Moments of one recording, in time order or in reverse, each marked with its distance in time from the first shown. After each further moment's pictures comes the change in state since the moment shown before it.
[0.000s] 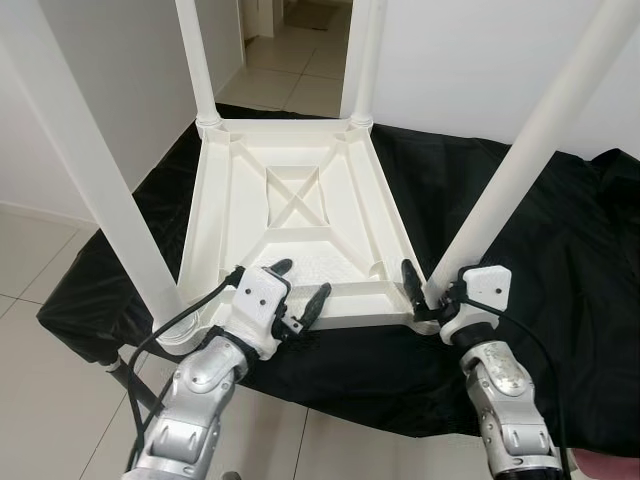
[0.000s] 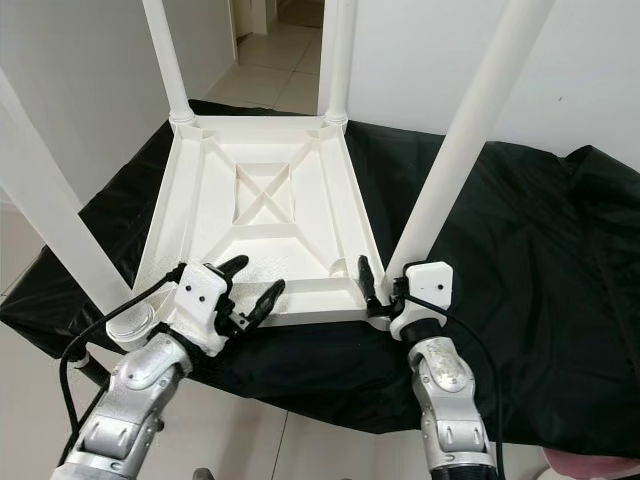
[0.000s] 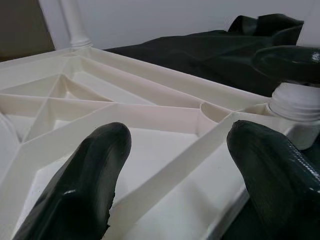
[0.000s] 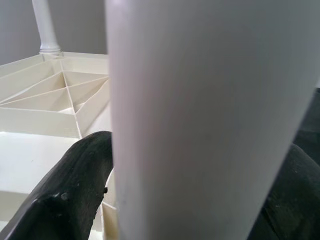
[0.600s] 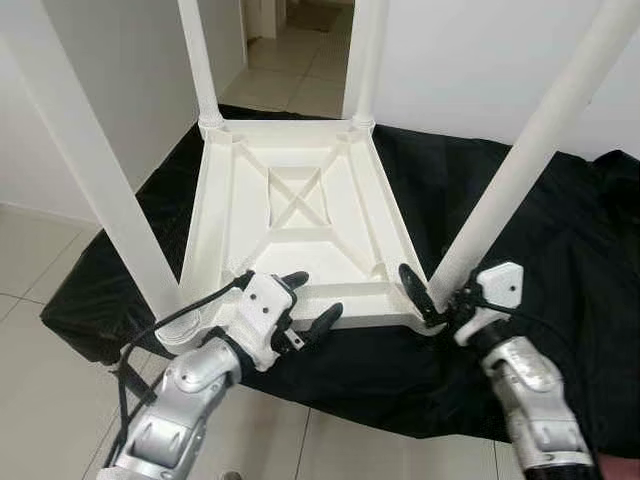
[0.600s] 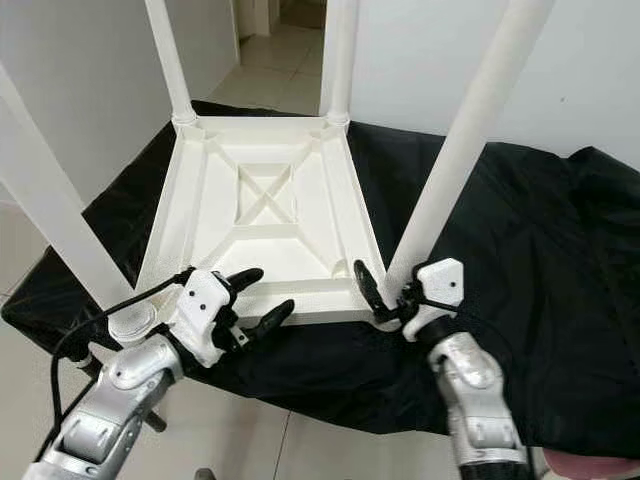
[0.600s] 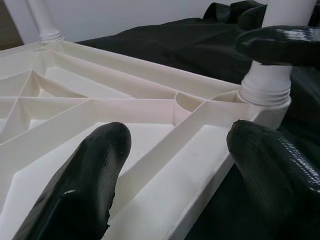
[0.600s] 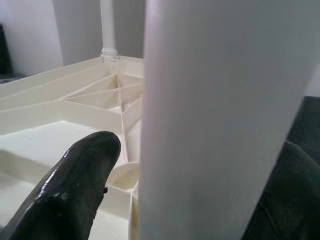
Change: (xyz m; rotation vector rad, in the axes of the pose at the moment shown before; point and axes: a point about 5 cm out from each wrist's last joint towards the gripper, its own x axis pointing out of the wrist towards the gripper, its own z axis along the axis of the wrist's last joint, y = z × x) left arm -0.006 -0.003 0.006 -0.014 0.045 -0.103; right arm -0.003 -0.016 0.007 -0.021 -0.004 0.279
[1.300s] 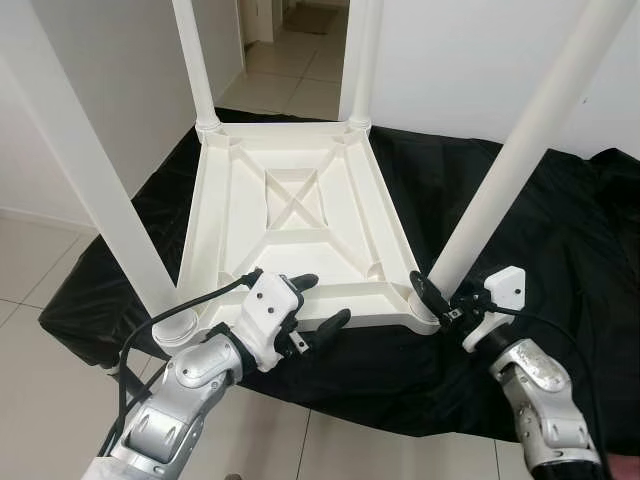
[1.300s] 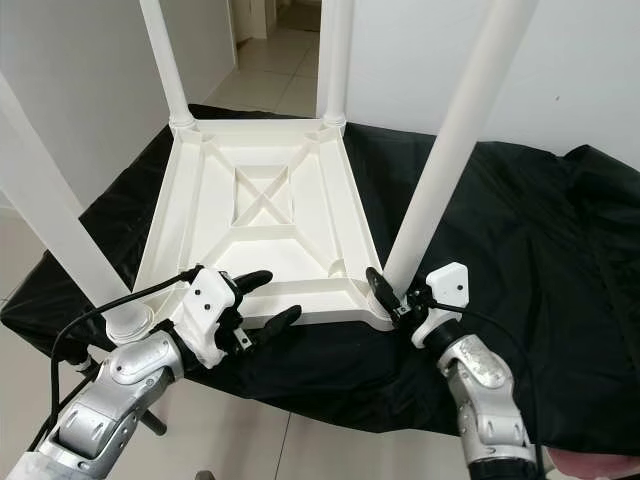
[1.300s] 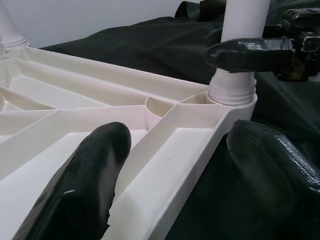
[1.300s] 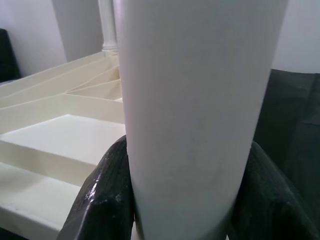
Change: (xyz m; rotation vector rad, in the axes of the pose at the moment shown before) left arm 0.003 -0.006 0.004 0.011 0.007 -0.093; right arm -0.003 -0.001 -0.011 0.084 0.026 -0.045
